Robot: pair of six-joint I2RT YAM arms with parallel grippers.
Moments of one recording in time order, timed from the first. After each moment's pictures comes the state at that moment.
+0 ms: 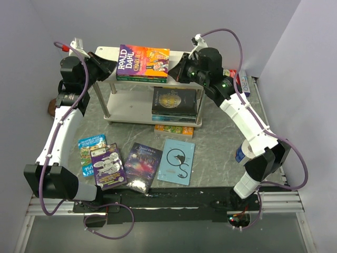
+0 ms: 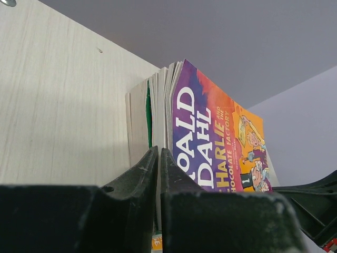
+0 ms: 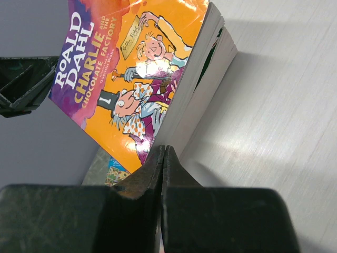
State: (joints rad) left arm -0.06 1.39 1.44 -0.09 0.30 -0.76; right arm 0.54 1.63 1.84 -0.44 -0.14 0.53
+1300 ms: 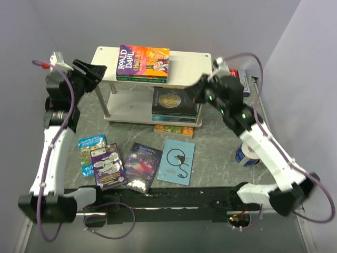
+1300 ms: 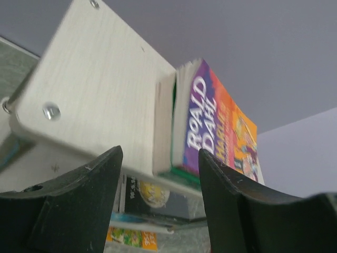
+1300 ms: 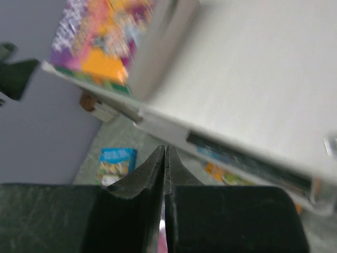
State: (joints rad) left arm 0.03 1.19 1.33 -0.17 0.23 -0.85; right arm 0.53 1.29 1.46 -0.34 -0.05 0.53
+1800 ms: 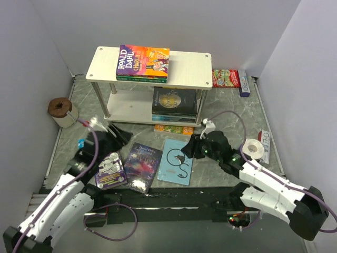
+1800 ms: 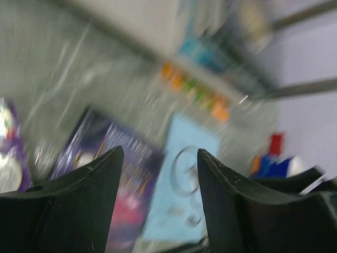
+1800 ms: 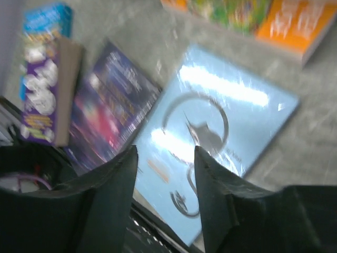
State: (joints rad) left arm -0.43 0.62 0.58 -0.30 -0.11 -0.92; right arm 0.72 0.88 0.55 -0.17 -0.03 0.61
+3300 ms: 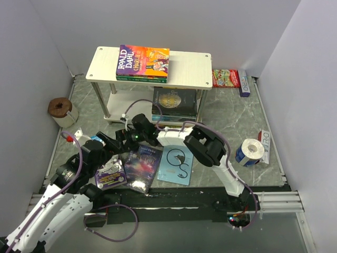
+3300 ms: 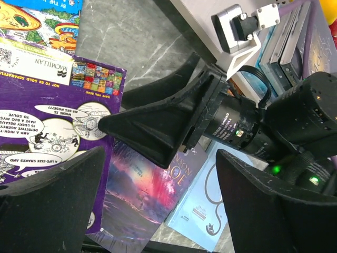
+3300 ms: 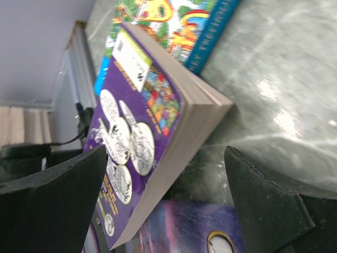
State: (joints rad) left arm -0.56 0.49 0.66 -0.83 -0.44 -1.15; right arm 0.96 2.27 1.54 0.22 -0.58 0.65
